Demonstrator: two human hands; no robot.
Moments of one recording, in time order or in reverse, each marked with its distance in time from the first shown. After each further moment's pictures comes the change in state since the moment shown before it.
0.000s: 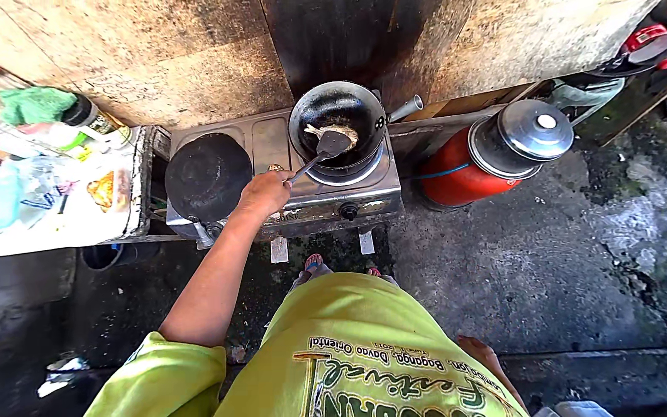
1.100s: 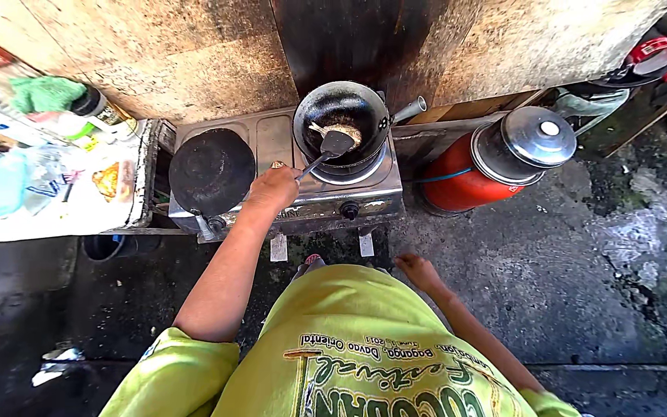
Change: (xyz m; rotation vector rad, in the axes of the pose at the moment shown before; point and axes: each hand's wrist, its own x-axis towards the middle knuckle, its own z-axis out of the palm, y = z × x) left_hand -0.004 0.016 0.007 0.180 0.003 0.006; right_hand -0.018 -0.220 0.072 -0.660 -0.238 -0.723
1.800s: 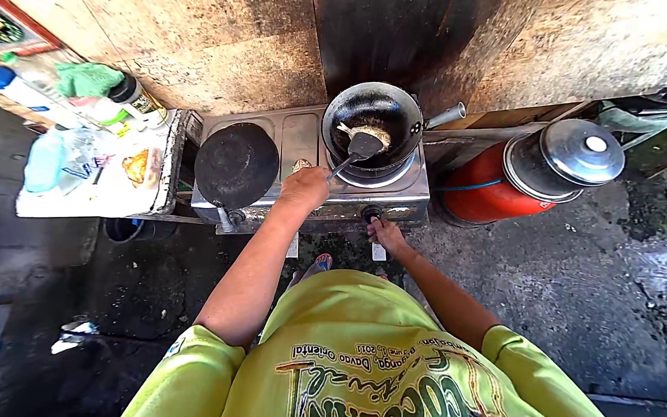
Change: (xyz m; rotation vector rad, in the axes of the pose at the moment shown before) left_hand -0.003 0.001 -0.004 -0.029 -0.051 -0.012; right_hand 0.085 -0.136 0.027 0.395 -0.018 0.032
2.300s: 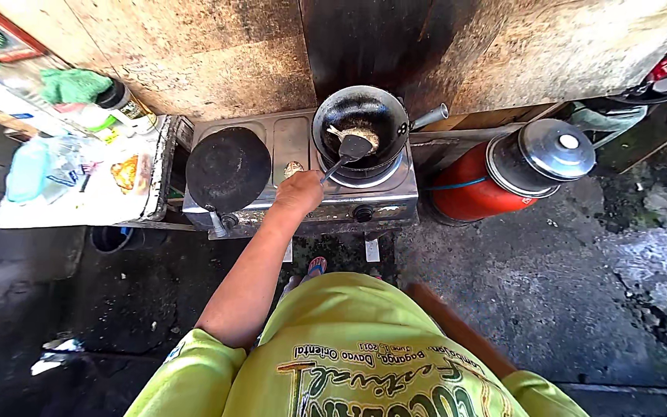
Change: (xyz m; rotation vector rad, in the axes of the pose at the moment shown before) left_hand -0.003 0.004 0.008 -0.039 0.036 0.008; right_hand -0.062 0.184 -0.040 -0.760 -0.276 0.242
